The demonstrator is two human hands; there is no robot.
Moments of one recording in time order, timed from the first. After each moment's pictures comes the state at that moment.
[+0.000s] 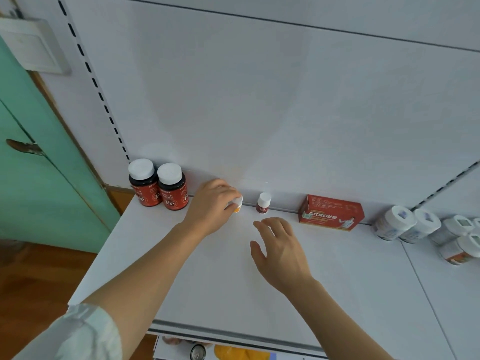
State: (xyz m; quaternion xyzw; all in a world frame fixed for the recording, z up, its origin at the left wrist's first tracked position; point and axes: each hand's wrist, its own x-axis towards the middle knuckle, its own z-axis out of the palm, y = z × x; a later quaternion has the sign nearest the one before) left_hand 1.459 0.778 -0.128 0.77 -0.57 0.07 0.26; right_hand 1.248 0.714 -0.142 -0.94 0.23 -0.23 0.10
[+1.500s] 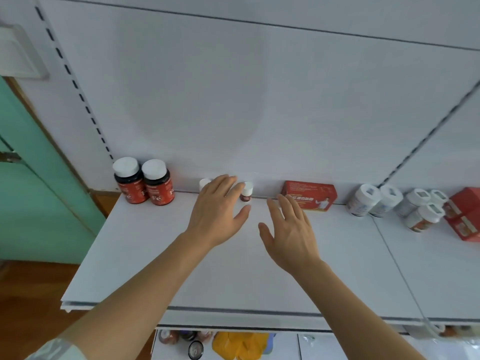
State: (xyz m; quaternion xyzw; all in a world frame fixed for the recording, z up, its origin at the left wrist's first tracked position) left_hand 1.390 0.797 -0.106 0.75 -0.59 0.13 0.27; right_hand 1.211 0.711 -0.111 -0.93 0.35 -0.14 0.01
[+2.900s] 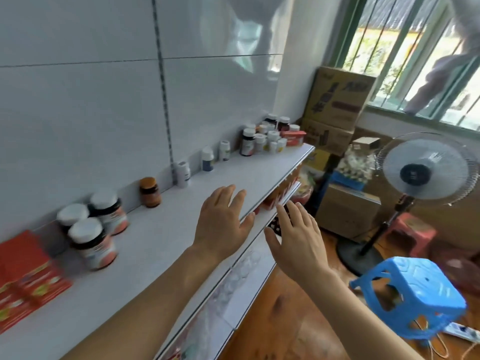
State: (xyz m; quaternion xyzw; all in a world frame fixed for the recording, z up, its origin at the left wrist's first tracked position) left_hand 0.541 0.347 -0.049 0.46 -0.84 0.00 0.28; right_hand 0.377 0.434 -0.047 -0.63 0.76 -0.12 -0.07
